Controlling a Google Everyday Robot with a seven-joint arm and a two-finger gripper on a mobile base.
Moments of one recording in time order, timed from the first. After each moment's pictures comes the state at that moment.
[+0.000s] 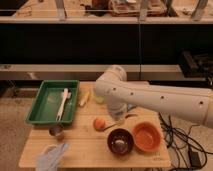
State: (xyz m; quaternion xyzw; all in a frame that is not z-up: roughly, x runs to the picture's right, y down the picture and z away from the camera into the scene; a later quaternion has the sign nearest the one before) arm 0.081 0.153 0.667 -0.38 0.06 -0.14 0.91
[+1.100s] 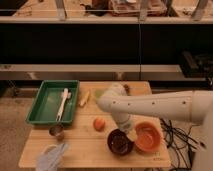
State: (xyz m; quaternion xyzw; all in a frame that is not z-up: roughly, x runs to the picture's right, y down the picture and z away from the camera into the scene) arm 0.126 0.233 0.698 -0.47 0.15 -0.17 0.85
